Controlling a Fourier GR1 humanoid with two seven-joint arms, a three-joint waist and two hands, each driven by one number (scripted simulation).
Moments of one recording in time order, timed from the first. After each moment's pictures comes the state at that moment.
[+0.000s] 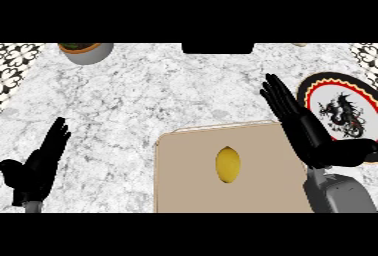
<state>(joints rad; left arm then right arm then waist) 0.03 0.54 -0.23 -1.41 0.41 0.29 -0.11 -0.21 -0.22 0.15 -1.65 -0.21 0.08 0.05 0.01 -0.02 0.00</state>
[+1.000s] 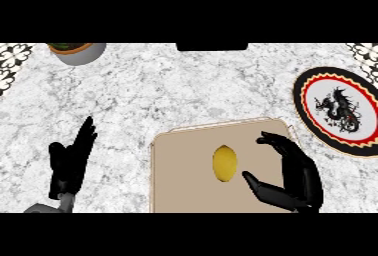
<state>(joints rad) -0.04 0.42 -0.33 -1.42 0.32 0.42 0.08 0.09 -0.06 0.18 -1.58 -0.15 -0.07 -0.50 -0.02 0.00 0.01</state>
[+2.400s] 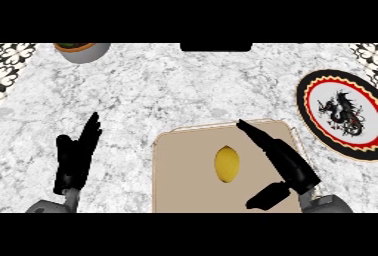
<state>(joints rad) -0.05 0.37 -0.29 -1.47 0.22 0.39 0.19 -0.10 -0.32 0.36 -1.62 0.38 0.16 0.08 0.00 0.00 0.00</state>
